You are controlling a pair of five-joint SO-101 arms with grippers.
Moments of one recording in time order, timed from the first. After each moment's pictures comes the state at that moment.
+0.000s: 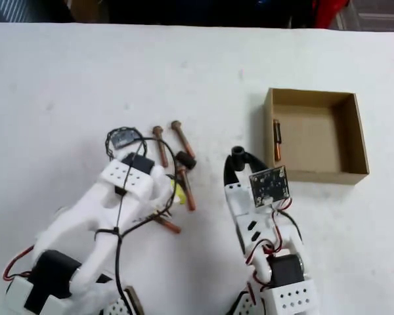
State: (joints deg) left arm 18.6 -12.4 45.2 69.6 53.3; right arm -16.3 -102.3 96.4 31.5 7.9
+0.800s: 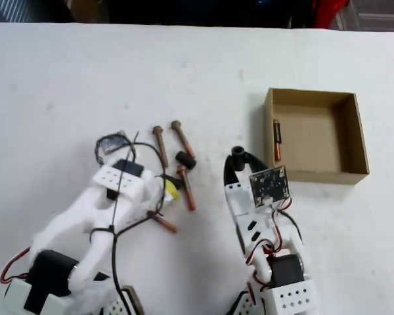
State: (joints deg) left arm 13.4 -12.4 51.3 60.1 53.3; right arm -16.4 -102.3 96.4 31.5 7.9
